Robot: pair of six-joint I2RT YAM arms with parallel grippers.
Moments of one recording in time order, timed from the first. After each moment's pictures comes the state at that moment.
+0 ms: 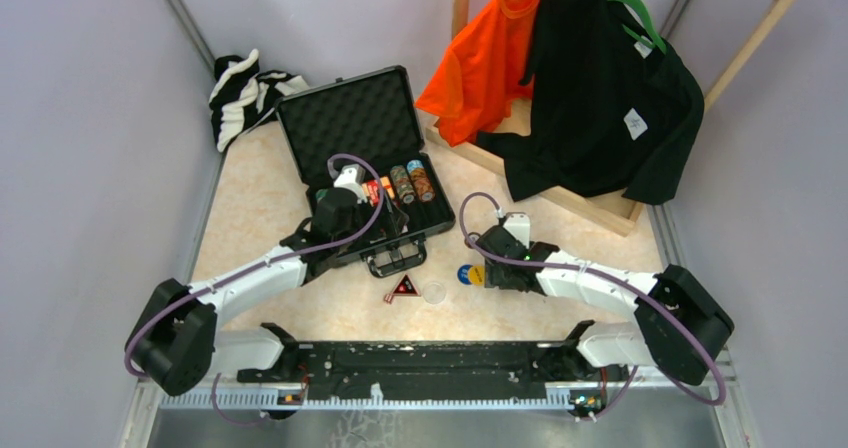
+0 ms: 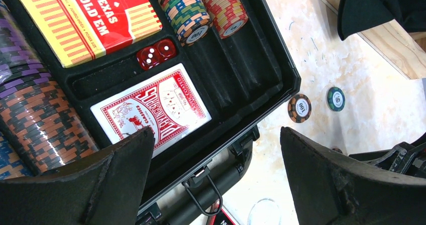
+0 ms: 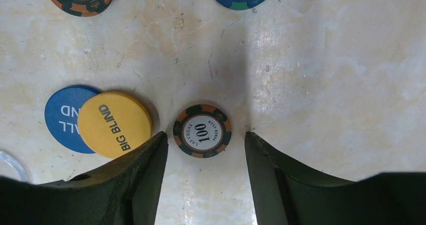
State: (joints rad) left arm -0.63 1.23 0.59 0.16 -0.10 -0.61; right arm 0.81 1.24 0.57 -0.50 0.40 0.74
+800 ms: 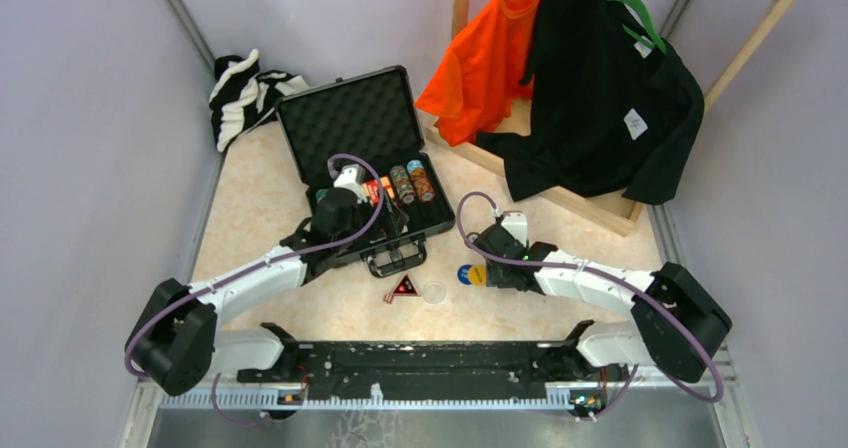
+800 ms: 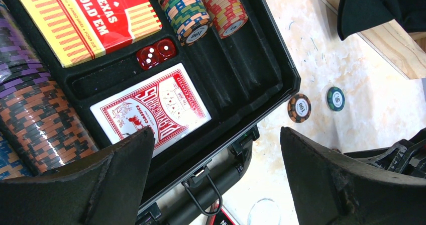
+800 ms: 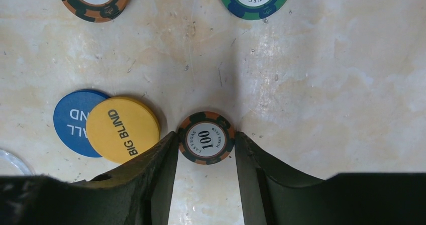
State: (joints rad) left arm -0.63 1.23 0.59 0.16 -0.10 -0.61; right arm 0.81 1.26 0.57 -0.46 0.40 0.72
